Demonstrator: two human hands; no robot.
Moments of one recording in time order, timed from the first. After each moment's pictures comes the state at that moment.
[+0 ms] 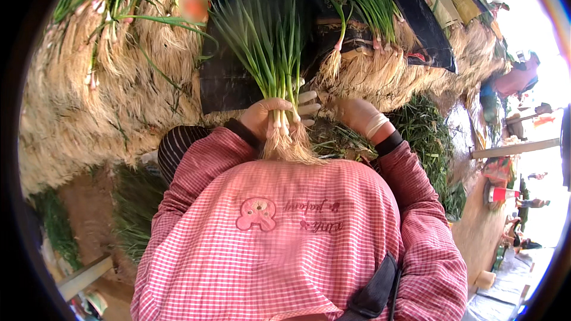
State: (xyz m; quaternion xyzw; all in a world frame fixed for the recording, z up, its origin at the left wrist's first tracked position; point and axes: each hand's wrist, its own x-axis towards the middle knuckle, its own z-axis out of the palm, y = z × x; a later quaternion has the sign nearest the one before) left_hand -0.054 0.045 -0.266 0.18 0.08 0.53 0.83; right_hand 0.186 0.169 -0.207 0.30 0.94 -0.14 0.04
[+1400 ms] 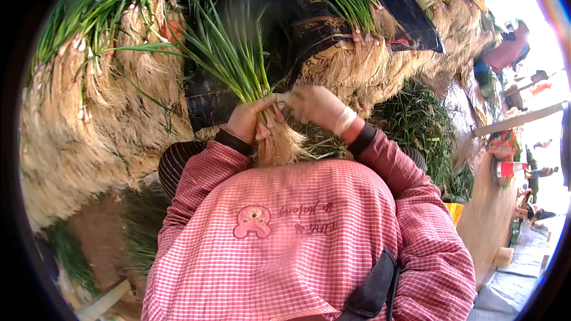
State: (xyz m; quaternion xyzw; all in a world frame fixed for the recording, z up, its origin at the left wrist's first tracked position) left_hand -0.052 0.041 -0.242 0.21 0.38 0.57 0.70; right_hand 0.129 0.139 -0.197 0.25 0.93 -0.24 -0.07
